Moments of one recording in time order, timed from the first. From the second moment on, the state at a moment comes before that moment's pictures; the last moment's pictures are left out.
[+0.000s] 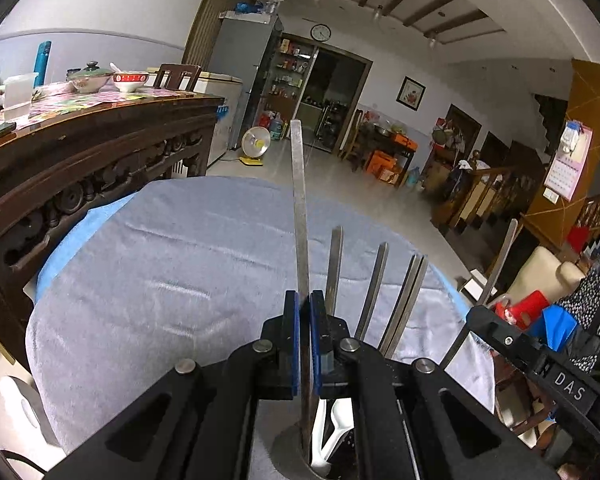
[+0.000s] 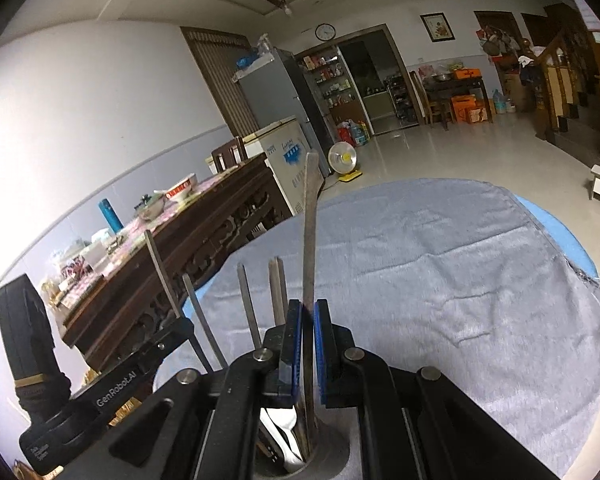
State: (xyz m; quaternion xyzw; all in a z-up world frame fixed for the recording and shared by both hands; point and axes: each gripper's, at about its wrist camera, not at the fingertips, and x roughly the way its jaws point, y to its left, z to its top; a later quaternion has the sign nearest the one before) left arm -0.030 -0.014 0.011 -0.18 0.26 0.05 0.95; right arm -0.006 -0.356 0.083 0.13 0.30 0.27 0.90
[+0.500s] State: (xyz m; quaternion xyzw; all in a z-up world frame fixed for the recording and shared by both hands) left arm -0.047 -0.028 -0.003 -0.16 0.28 0.03 0.94; right arm -0.027 -0.351 0.058 0.11 0.33 0.28 0.90
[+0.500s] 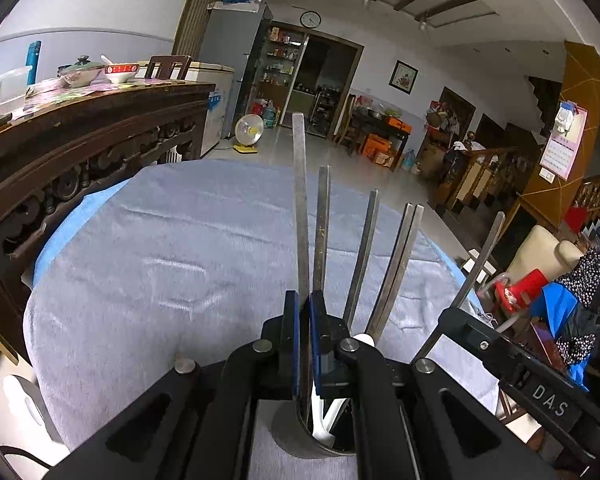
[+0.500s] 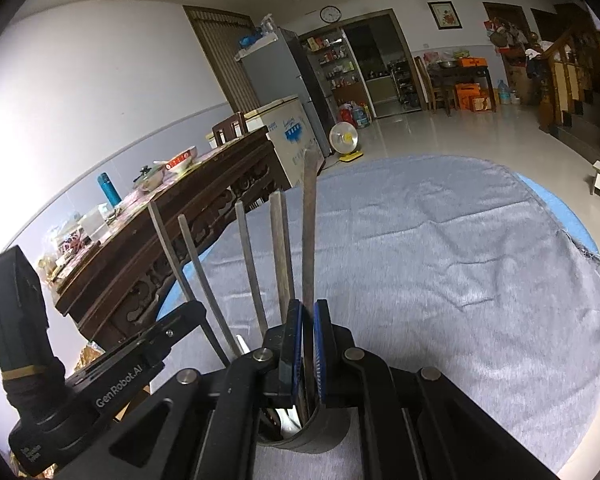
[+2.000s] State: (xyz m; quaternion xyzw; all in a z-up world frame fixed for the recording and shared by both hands) left arm -0.075 -0.007 0.028 -0.18 0.26 0.06 0.95; right arm -0.033 -0.372 0.063 0.11 0.33 0.25 0.90
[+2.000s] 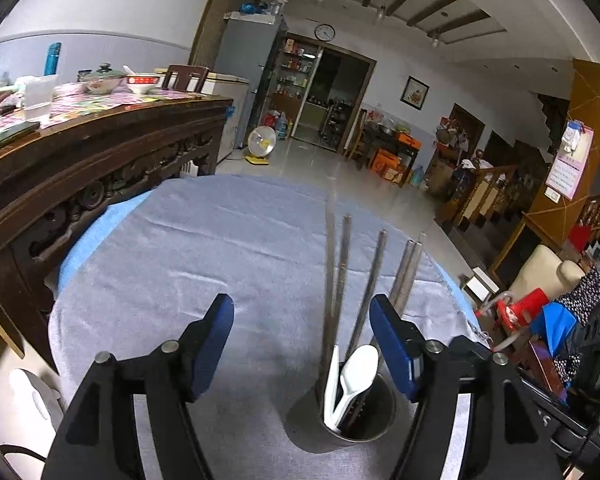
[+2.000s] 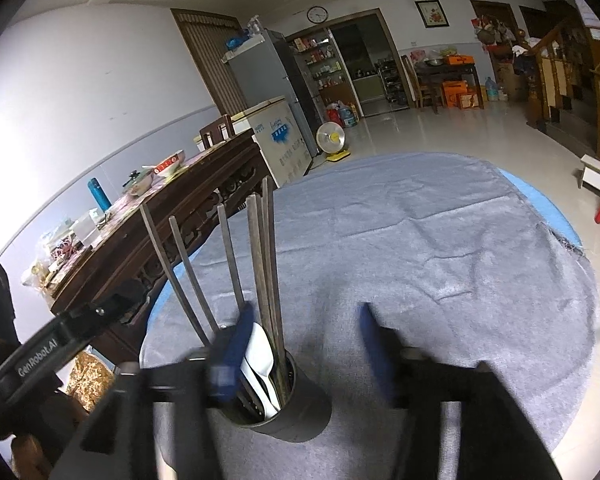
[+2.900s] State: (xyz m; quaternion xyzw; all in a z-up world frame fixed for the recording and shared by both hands) left arm -0.010 0.019 -0.030 -0.23 0.39 0.04 0.89; right arm -0.034 -0.376 0.049 0.11 0.36 0.25 0.89
